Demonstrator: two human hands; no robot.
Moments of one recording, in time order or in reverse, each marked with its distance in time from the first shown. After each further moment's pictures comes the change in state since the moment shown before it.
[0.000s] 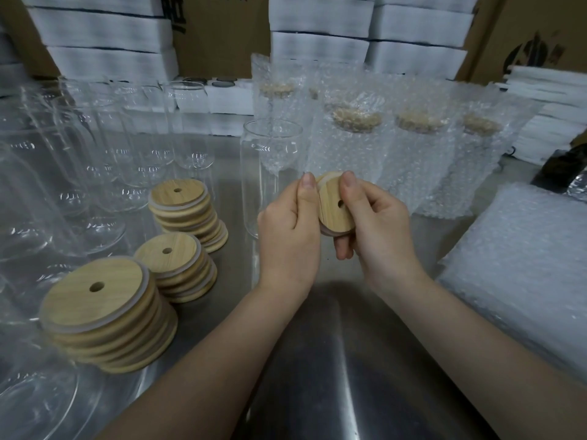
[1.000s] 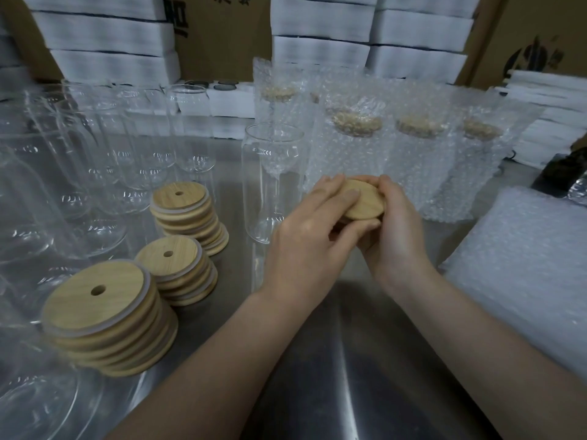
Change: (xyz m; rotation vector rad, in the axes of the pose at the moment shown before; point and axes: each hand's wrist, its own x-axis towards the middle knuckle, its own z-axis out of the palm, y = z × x) left_hand -0.008 -0.007 0.005 0.345 -0.129 0.410; right_hand 0.010 -0.008 -0.011 0.338 0.047 0.245
